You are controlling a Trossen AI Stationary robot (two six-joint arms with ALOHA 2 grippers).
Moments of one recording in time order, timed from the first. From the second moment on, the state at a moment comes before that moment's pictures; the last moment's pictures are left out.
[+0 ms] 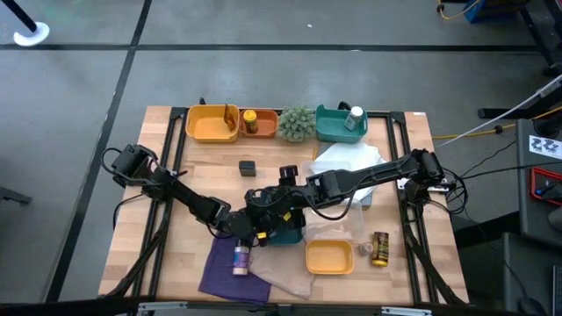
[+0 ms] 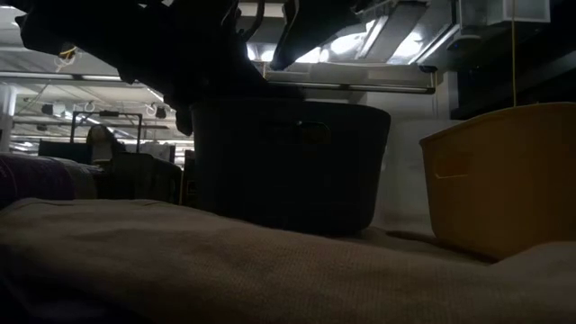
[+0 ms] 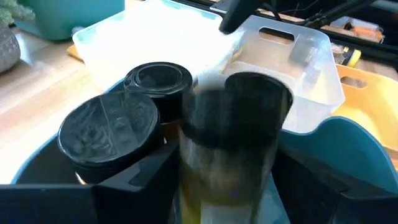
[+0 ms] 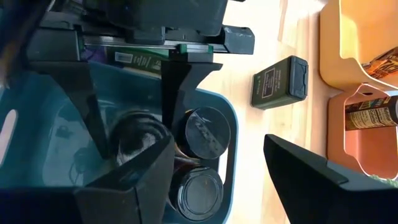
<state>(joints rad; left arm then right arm) -0.43 1.73 0.76 0.45 -0.69 -0.49 0.24 1.90 1.72 -0.79 0.32 -0.15</state>
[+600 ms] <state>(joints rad) -0.45 1.68 0.76 0.45 -0.69 -0.44 0.24 1.90 1.77 -0.86 0.32 -0.15</state>
